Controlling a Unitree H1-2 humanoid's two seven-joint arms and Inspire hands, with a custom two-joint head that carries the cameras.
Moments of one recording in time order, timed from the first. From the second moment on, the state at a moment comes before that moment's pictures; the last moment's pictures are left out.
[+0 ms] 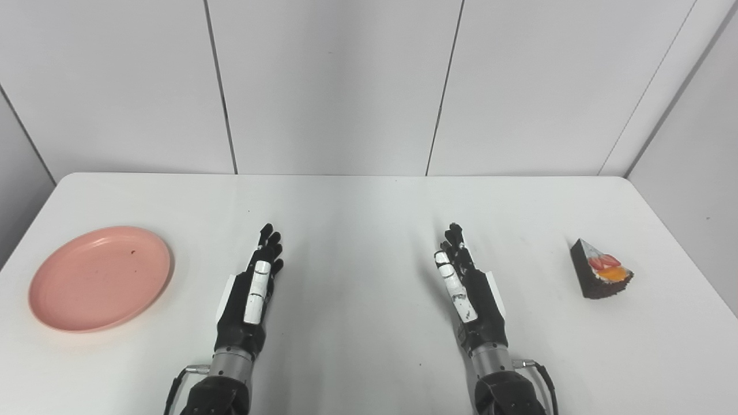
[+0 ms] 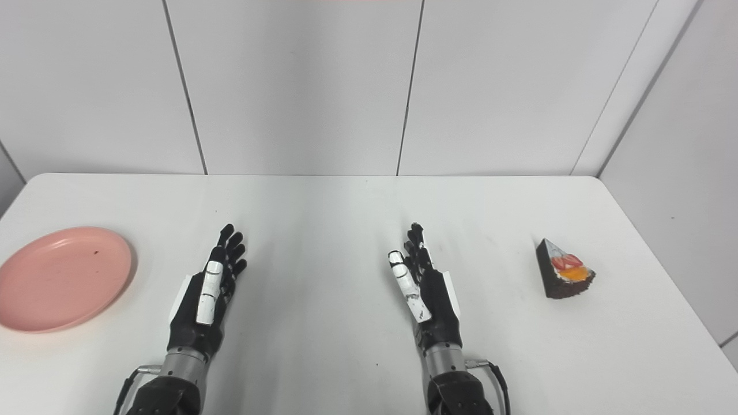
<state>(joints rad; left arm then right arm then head) -0.24 -0.05 -0.03 0.16 -0.07 -0.09 -0.04 -0.23 0.01 0.01 0.12 0.03 -0.09 0.00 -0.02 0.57</state>
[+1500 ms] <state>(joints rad) -0.35 -0.09 0.01 0.30 -0.02 -0.20 0.07 -0.23 -0.04 -0.02 0.15 0.10 -0.11 0.05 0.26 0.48</state>
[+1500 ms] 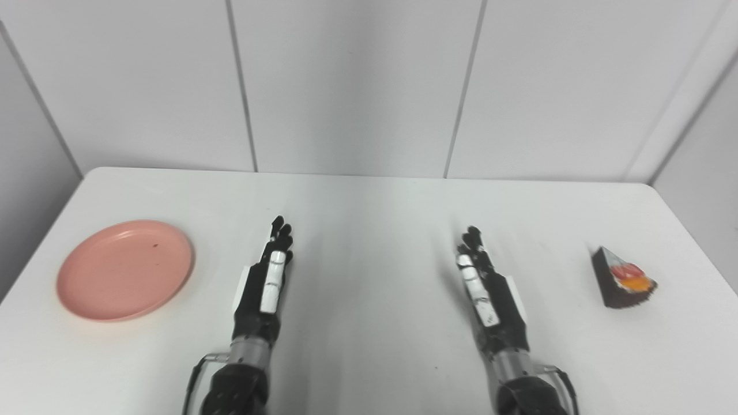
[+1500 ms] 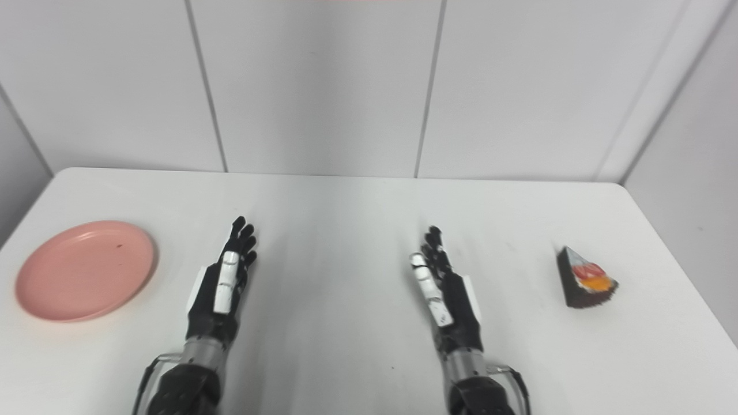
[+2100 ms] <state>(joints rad) -0.45 0.01 0.20 0.27 -0.09 -0.22 0.16 -0.25 -0.08 -0.05 0.17 0.16 -0.16 0.09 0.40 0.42</state>
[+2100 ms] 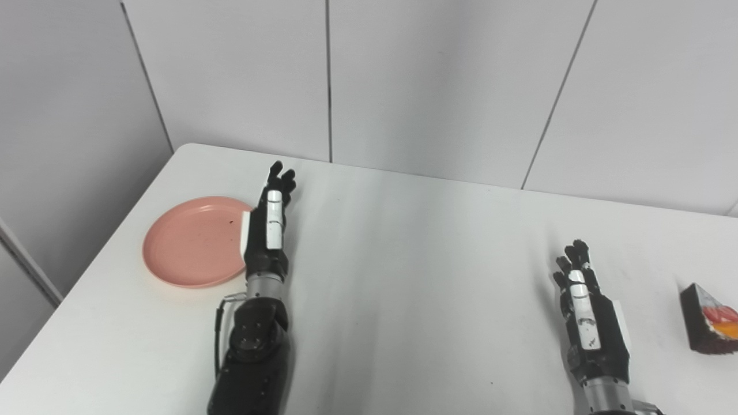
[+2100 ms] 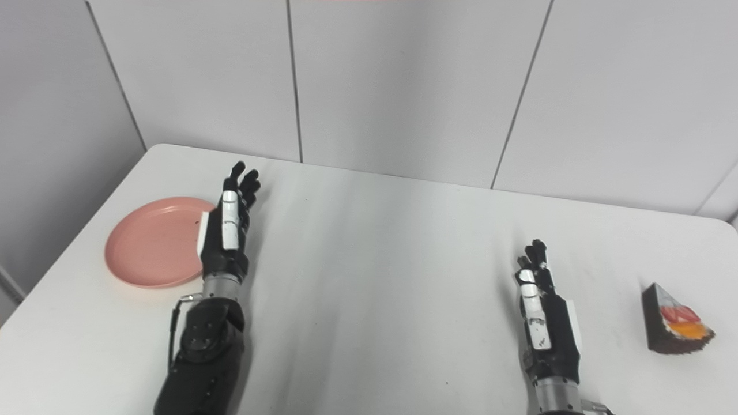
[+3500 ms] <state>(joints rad) -0.44 0.37 0.46 0.40 -0.33 -0.05 0.13 -0.22 -0.09 -0.05 0.13 0.17 -0.15 0.11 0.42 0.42</state>
